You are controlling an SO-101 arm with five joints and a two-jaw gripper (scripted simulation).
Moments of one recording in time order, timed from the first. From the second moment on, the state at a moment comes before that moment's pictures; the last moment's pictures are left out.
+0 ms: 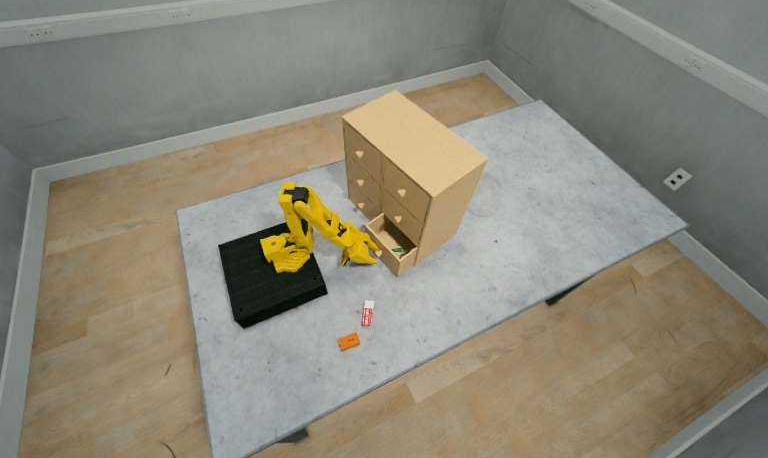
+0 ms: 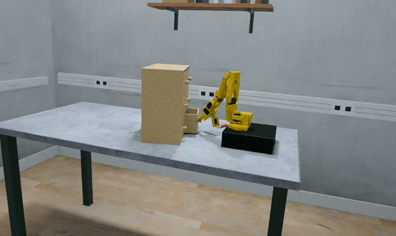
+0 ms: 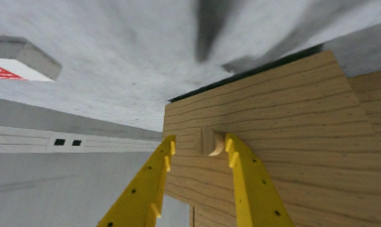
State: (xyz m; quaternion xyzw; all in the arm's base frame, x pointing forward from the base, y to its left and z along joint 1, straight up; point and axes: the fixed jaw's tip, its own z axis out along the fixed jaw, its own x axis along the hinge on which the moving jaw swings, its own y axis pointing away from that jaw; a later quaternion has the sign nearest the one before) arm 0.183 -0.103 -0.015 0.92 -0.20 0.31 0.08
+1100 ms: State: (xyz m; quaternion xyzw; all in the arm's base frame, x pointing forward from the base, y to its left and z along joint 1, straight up) arm 0.191 -0.099 -0.016 0.93 -0.19 0.31 0.08
